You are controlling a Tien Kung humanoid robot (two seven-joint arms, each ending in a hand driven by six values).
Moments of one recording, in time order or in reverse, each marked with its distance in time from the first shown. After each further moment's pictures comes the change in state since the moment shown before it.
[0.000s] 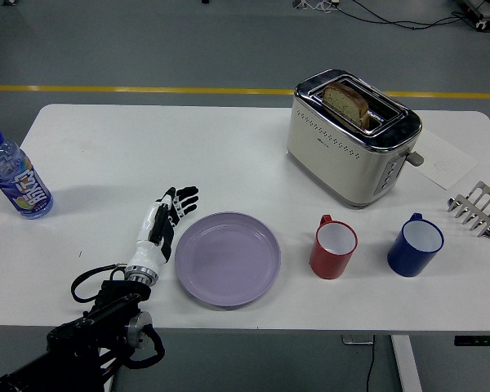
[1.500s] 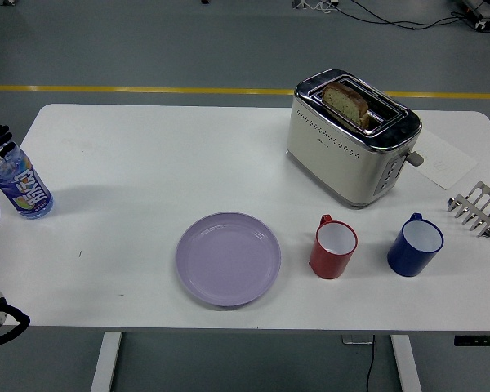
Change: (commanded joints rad) left arm 0.318 0.340 -0.672 -0.395 0.260 -0.039 0.000; right arm -0.008 -0.027 0.081 -0.011 -0.025 -0.015 0.040
